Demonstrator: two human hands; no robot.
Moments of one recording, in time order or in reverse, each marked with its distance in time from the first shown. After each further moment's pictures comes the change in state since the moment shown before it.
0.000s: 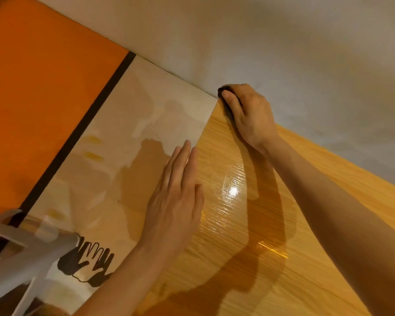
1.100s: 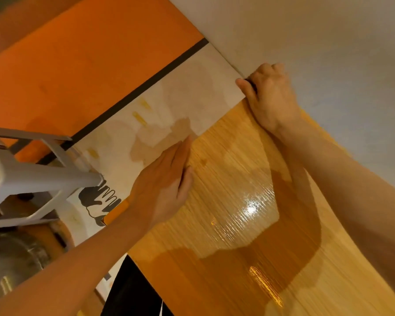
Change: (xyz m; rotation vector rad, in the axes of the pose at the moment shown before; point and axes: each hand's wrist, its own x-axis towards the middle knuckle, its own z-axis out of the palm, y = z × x) left_hand -0.055 0.005 0.014 0.070 0.137 -0.272; right_hand 0.017 -0.015 0.014 -0.259 -0.145 -0.396
